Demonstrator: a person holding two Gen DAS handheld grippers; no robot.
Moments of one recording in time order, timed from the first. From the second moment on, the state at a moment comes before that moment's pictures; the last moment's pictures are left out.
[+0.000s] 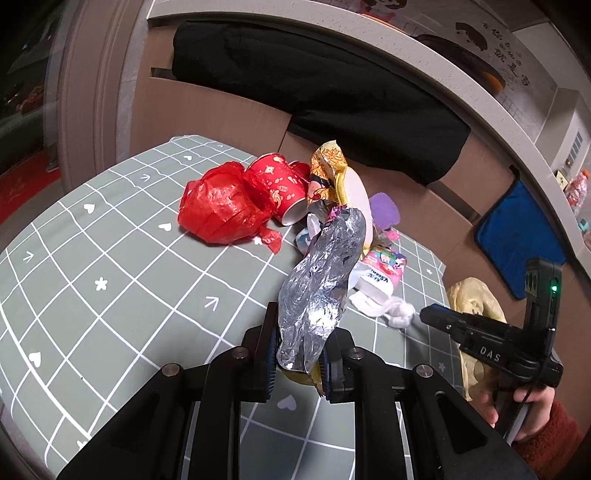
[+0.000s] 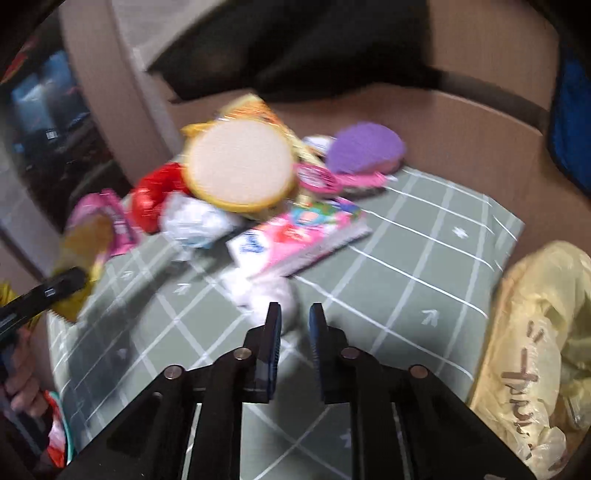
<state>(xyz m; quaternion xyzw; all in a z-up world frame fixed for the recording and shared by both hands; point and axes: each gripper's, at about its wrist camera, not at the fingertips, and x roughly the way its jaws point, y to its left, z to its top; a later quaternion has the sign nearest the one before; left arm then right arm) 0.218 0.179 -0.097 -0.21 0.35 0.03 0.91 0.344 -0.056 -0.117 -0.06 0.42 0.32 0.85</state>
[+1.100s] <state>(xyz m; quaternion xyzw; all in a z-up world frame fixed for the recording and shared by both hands) 0.236 0.052 0.005 -0.10 0.28 0.00 0.95 0.288 -0.159 -0.002 -0.02 0.28 0.31 0.91</state>
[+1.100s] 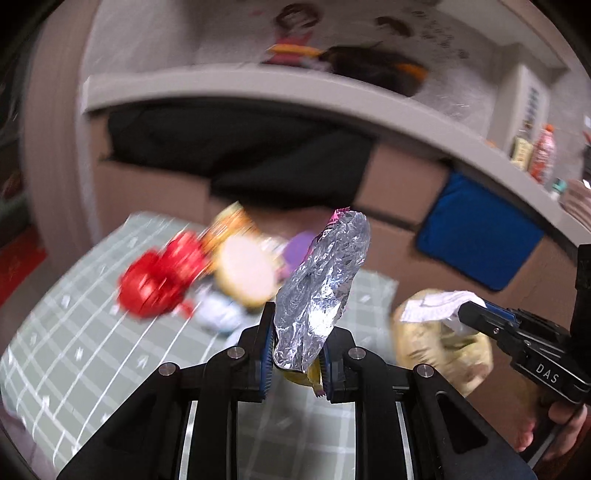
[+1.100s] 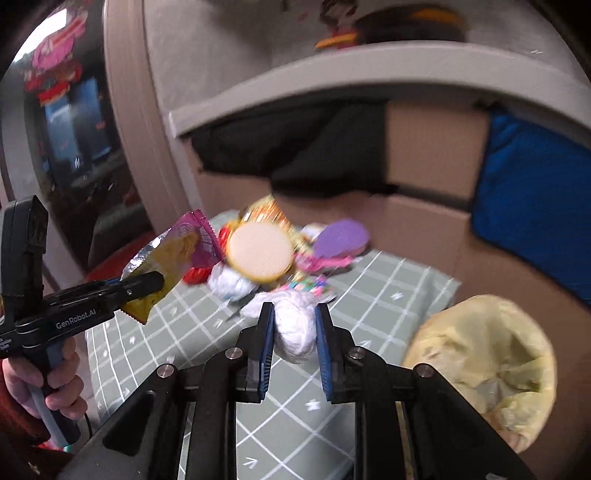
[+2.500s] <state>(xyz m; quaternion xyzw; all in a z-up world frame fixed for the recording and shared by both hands) 0.397 -0.156 -0.077 -0.06 0.40 -0.26 0.88 0.366 -0.351 -0.044 0.08 0.32 0.12 0.94</state>
